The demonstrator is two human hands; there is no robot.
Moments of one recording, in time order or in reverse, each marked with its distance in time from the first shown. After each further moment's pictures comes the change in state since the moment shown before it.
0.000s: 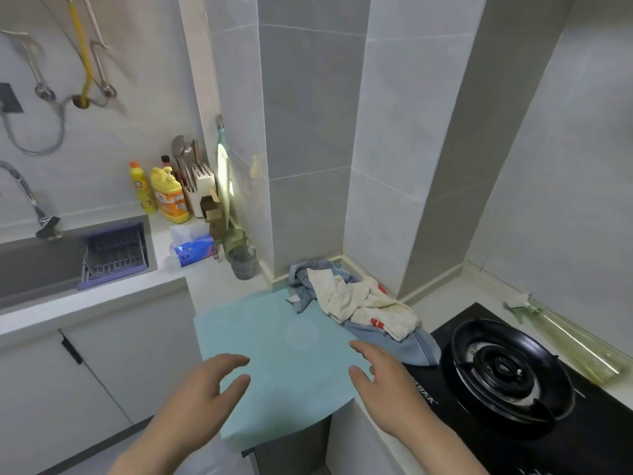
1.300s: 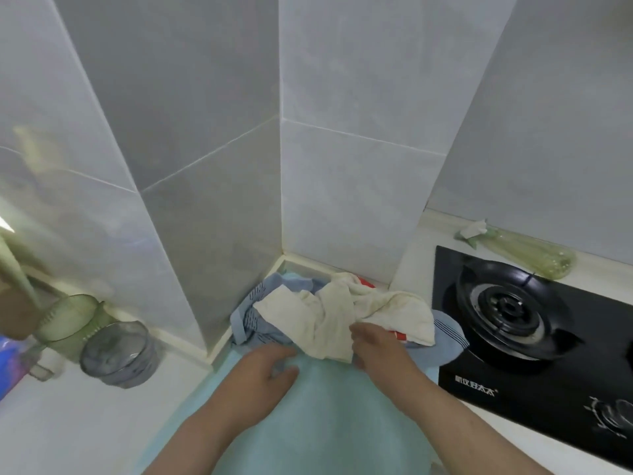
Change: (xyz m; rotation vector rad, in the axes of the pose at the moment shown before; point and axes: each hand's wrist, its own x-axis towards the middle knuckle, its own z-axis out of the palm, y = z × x) left_hand 0.382 -0.062 0.101 -0.008 -0.650 0.515; right_hand 0.263 0.061 0.089 0.392 0.462 0.578
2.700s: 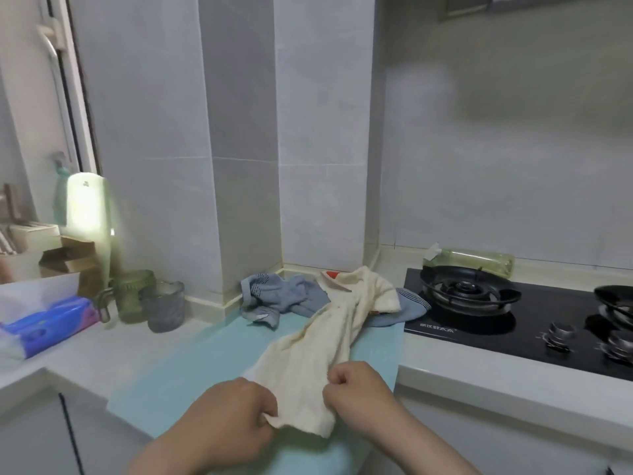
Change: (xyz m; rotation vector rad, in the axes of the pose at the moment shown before) left_hand -0.202 -0.035 0.124 0.614 0.217 0.281; right_hand -0.208 0.127 0.064 -0.167 0.097 -0.455
